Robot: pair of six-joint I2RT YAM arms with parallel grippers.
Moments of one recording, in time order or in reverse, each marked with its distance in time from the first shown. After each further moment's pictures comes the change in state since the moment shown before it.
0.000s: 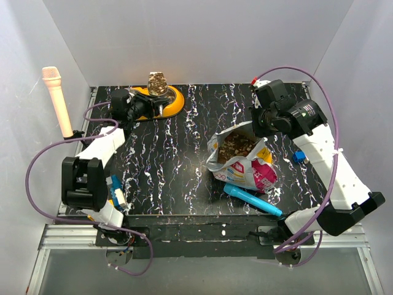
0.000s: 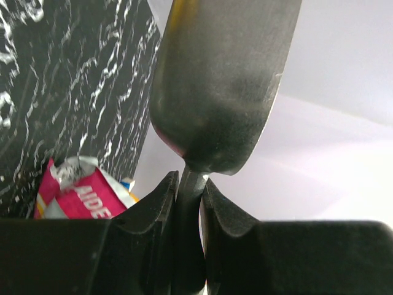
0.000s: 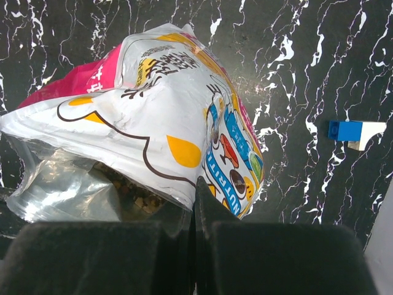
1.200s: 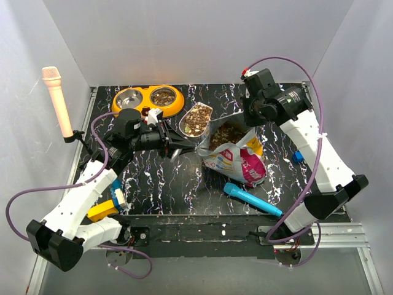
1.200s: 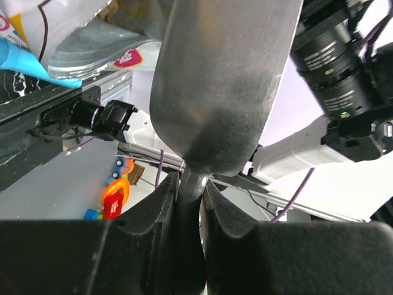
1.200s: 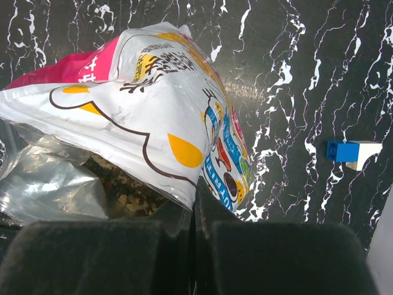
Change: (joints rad) left arm -0.358 -0.499 -0.045 -0.532 0.242 0.099; right arm 0.001 0.166 0.153 0.005 0.030 0.001
